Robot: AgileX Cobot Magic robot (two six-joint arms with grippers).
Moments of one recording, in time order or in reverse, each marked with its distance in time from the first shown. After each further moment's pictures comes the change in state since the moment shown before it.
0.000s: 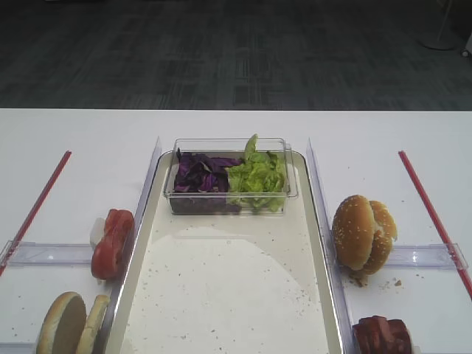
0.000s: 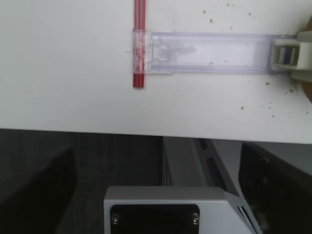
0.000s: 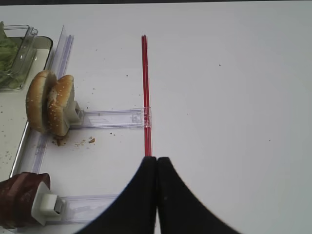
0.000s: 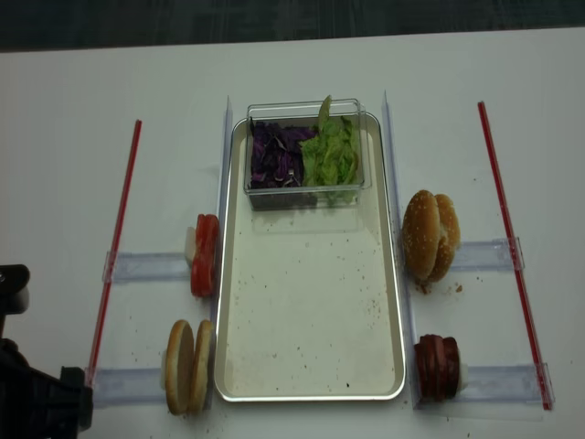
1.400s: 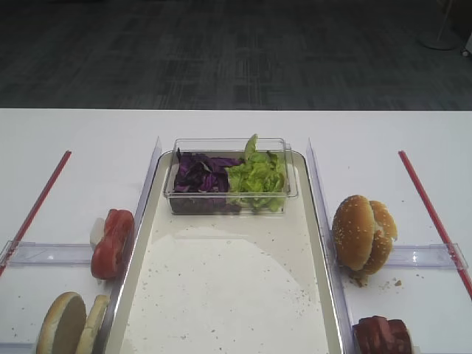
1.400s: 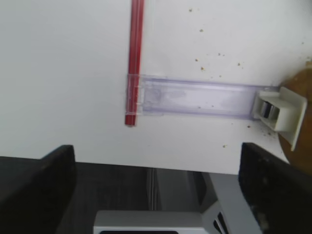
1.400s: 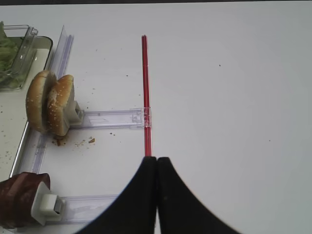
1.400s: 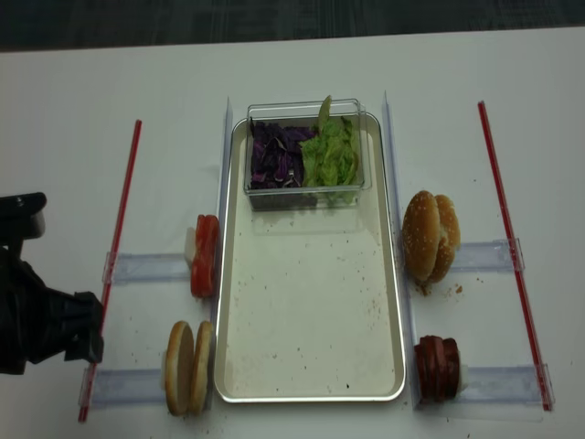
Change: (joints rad) left arm 0.000 0.289 -0.188 -0.037 -0.026 -0.041; right arm 0.000 0.000 0.000 0.000 0.000 0.000
